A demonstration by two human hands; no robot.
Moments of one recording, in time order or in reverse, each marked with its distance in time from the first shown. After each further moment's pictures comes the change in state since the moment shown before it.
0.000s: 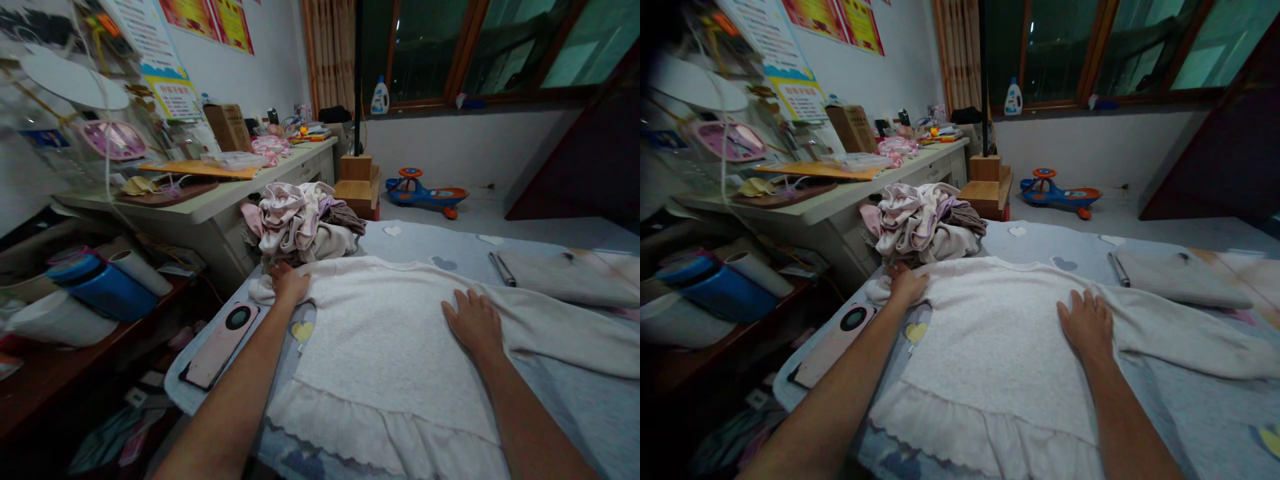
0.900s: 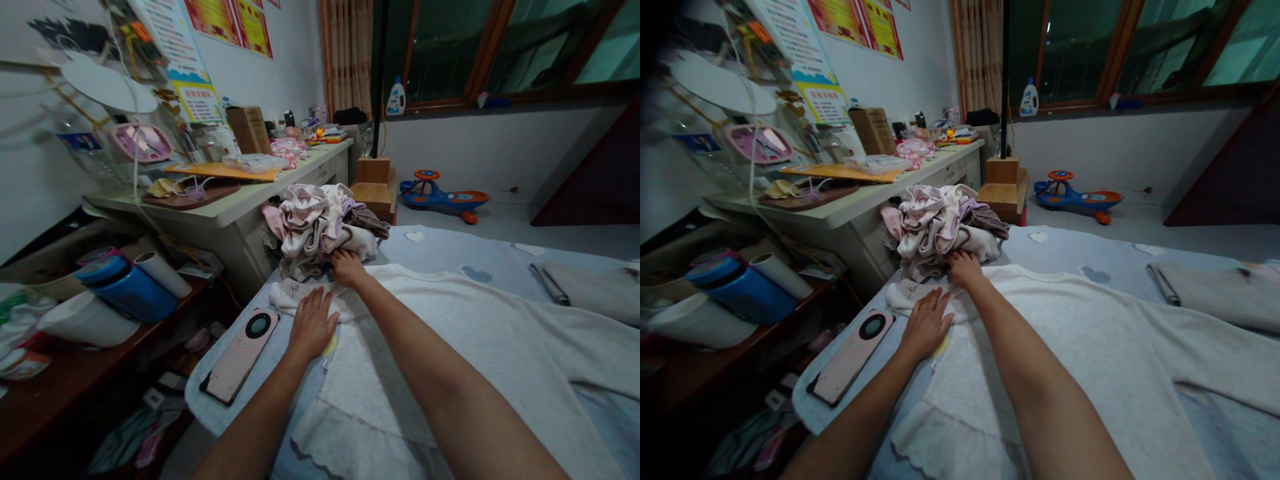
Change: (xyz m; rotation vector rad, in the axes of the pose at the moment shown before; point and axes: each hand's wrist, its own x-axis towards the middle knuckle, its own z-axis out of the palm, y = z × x) left_hand -0.061 -0.061 0.013 0.439 0.058 0.669; right_hand 0.058 -0.333 -0.062 0.349 -0.112 -0.920
